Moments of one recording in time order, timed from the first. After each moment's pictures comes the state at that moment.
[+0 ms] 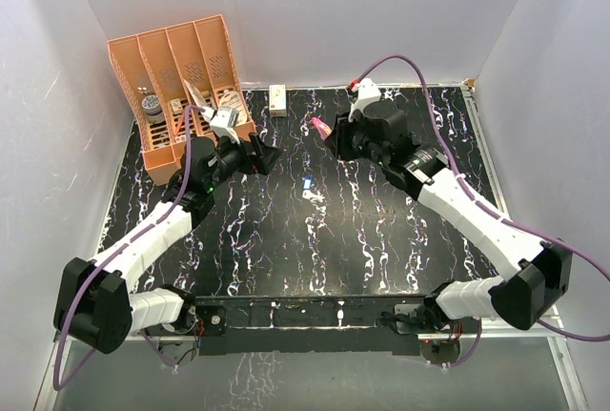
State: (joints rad) left arm -0.41 1.18 0.75 0.27 0.23 -0.39; right arm 0.62 1.33 1.28 -0.35 0.03 0.30
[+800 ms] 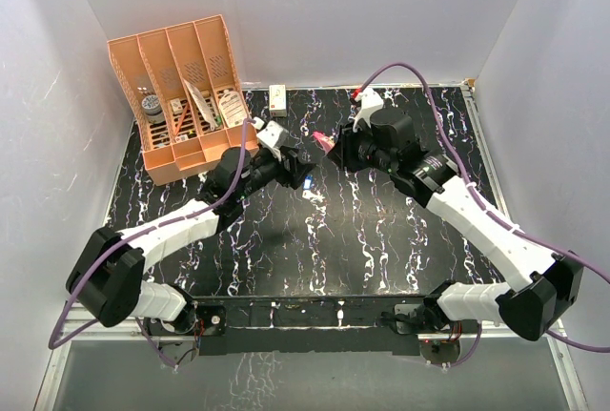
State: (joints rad) left arm -0.63 1.35 0.75 0.53 0.23 -0.14; right arm 0.62 1.25 1.25 -0.44 -0.05 0.29
